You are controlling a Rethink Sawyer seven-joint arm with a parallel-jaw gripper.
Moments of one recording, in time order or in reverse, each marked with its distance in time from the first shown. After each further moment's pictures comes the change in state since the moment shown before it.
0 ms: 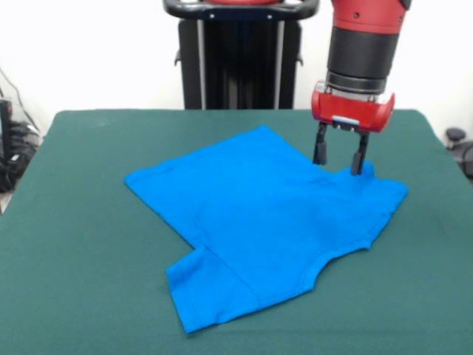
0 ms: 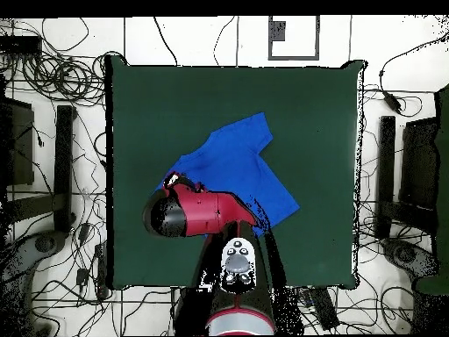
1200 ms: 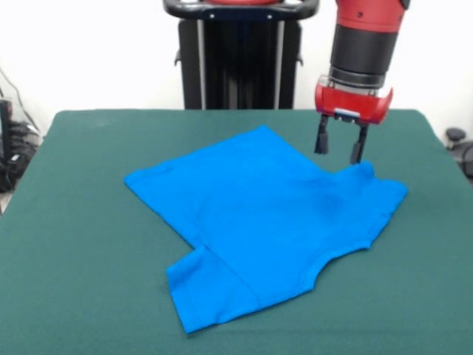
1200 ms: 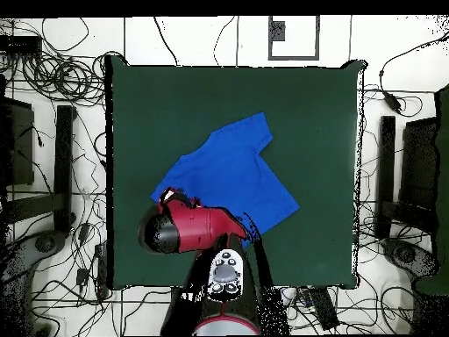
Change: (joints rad) arm 0.046 0.005 -0.028 0.082 0.000 -0.056 0.000
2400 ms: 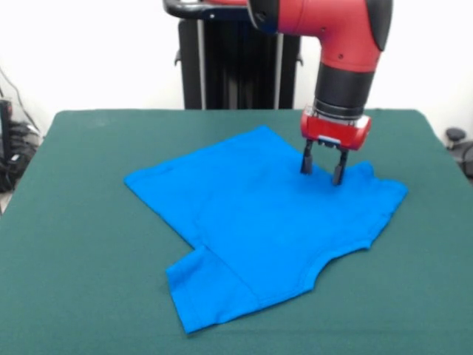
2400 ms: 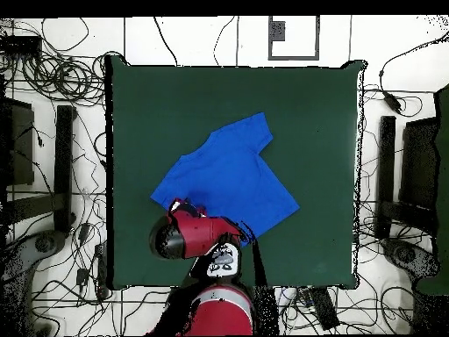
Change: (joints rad) arm 0.015 0.159 -0.030 0.007 0.006 -0.142 0.000
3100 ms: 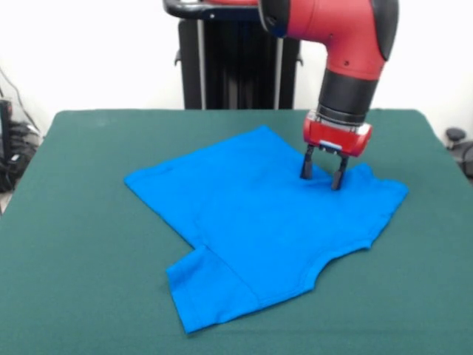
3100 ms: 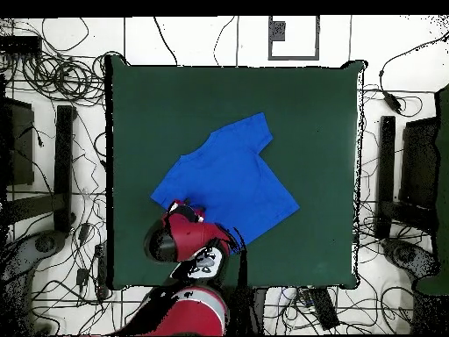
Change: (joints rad) arm 0.111 0.066 -0.093 -0.006 0.105 -0.092 0.000
